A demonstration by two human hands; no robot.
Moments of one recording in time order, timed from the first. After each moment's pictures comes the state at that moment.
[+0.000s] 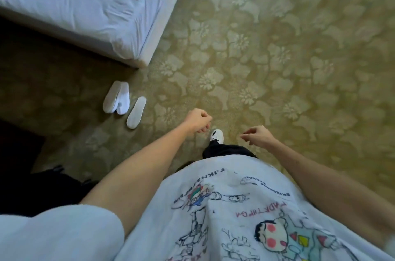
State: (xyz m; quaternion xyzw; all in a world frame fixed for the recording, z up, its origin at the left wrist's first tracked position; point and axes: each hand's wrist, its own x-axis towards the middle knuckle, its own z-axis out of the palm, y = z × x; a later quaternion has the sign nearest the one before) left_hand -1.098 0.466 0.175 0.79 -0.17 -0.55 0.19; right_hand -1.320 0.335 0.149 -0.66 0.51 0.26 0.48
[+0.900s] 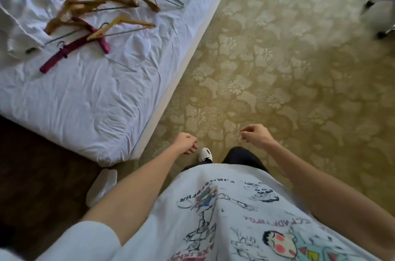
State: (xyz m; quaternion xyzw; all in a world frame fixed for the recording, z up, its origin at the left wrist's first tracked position) left_hand -0.730 0.057 0.169 0.81 -0.05 -0.52 0.25; right_hand -0.919 -0.143 0.195 -0.73 0.48 0.16 0.45
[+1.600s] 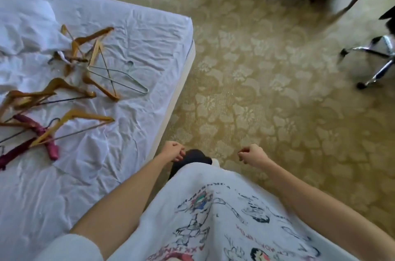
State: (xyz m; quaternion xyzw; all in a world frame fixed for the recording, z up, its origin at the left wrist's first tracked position) left_hand -0.438 -0.420 0.179 0.83 -0.07 -0.50 0.25; right_hand -0.686 -0.604 0.182 -0.70 0.52 0.21 0.45
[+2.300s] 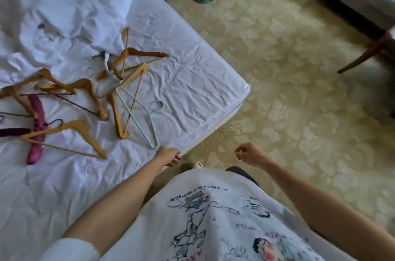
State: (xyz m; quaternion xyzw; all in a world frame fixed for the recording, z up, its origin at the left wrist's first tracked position) left_hand -0.138 -0.659 0.156 0.78 0.19 -0.42 0.42; right_hand -0.232 -0.962 0.198 -0.87 0.22 0.32 0.31
